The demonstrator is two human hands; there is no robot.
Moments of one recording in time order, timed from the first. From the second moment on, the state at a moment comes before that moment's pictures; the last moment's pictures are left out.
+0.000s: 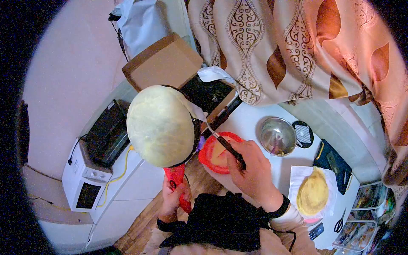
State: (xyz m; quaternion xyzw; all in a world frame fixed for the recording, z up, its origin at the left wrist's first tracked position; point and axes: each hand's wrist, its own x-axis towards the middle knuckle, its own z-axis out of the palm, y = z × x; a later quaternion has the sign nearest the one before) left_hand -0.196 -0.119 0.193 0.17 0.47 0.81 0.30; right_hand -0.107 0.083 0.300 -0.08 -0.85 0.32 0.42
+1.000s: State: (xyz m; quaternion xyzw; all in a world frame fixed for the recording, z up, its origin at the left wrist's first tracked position) left_hand -0.194 -0.113 0.210 0.18 0.47 0.83 0.24; right_hand -0.110 0.068 0.294 -0.05 -0.84 0.29 0.45
